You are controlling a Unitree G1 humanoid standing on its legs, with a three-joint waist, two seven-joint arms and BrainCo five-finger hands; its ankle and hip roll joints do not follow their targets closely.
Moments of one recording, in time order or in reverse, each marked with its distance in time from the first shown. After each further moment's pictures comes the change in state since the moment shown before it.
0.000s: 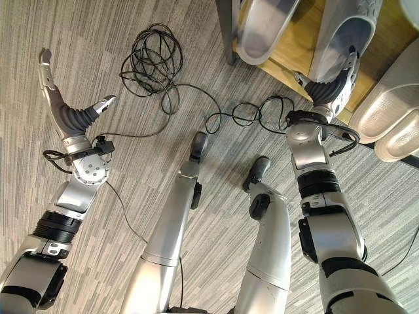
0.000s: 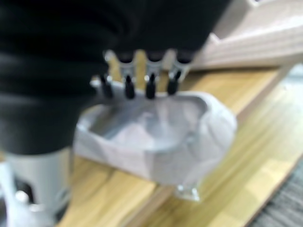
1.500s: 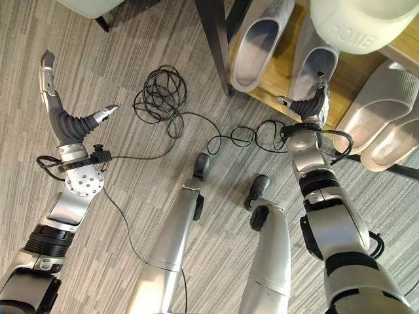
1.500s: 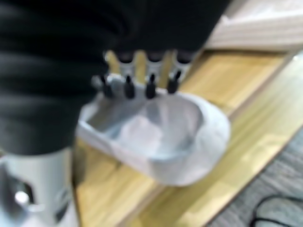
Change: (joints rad) left arm 0.106 0.013 0.035 -0.115 0.039 -0.004 -0.090; right arm -0.056 -0.021 0.203 0.283 0.168 -0.124 0.203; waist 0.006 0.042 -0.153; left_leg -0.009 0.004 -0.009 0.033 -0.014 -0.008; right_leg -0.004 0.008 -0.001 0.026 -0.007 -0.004
